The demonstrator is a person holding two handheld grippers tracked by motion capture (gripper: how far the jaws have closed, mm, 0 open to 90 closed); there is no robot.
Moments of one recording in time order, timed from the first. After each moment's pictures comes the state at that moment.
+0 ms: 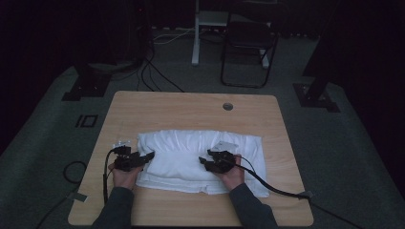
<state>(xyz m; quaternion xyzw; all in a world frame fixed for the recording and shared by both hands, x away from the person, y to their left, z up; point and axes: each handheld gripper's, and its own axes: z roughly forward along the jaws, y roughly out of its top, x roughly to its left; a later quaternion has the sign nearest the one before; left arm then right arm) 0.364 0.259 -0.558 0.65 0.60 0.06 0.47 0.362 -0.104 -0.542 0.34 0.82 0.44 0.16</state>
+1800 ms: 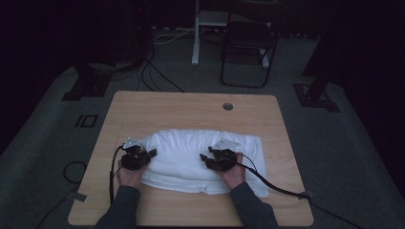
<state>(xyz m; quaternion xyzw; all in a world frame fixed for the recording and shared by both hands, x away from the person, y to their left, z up) 0.350 0.228 -0.523 0.71 0.53 0.15 0.44 0.361 -0.106 -0.530 0.34 0.81 0.44 0.17</state>
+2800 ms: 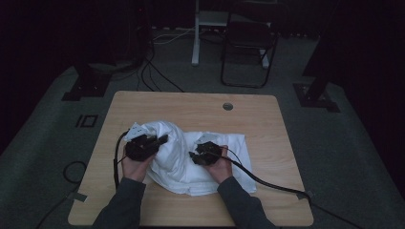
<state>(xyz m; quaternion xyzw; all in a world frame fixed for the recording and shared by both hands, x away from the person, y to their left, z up) 0.339 0.189 -0.446 0.73 0.41 0.17 0.52 0.387 -0.054 -0.535 0.33 0.86 0.36 0.17</state>
